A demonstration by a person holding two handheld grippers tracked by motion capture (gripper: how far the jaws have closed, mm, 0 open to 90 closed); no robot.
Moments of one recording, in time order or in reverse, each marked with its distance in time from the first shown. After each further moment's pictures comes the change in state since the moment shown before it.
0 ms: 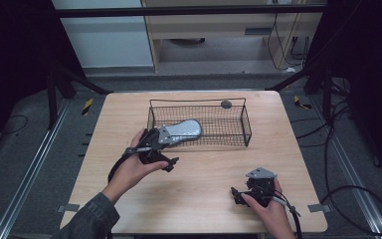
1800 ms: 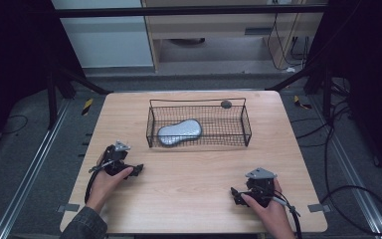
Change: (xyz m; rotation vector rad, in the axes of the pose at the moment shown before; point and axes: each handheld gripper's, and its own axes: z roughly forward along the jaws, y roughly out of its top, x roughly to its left) left arm 0.061 -0.152 0.042 0.032 0.062 -0.453; right arm 0.000 0.000 0.001 -0.006 0.001 -0.012
